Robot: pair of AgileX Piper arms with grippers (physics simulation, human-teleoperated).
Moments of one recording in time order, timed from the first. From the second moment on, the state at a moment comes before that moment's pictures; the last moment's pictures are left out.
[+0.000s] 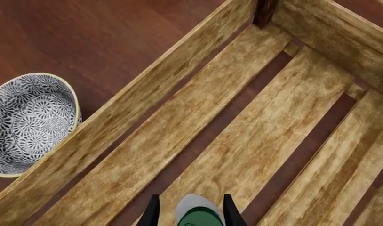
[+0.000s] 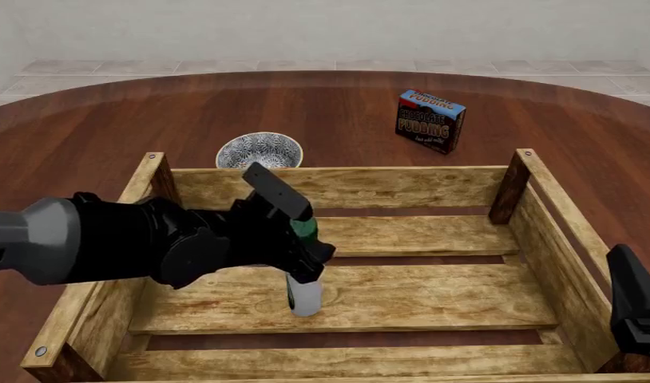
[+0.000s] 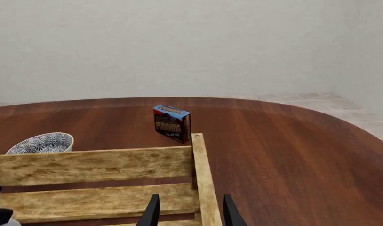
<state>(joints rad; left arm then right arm) -0.73 1.60 -0.78 -0.04 0.07 -0.05 0.05 -0.01 -0.04 0.01</state>
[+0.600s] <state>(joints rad) -0.72 1.57 -0.79 -0.02 0.10 -0.05 0.05 -0.01 -0.04 0.02</state>
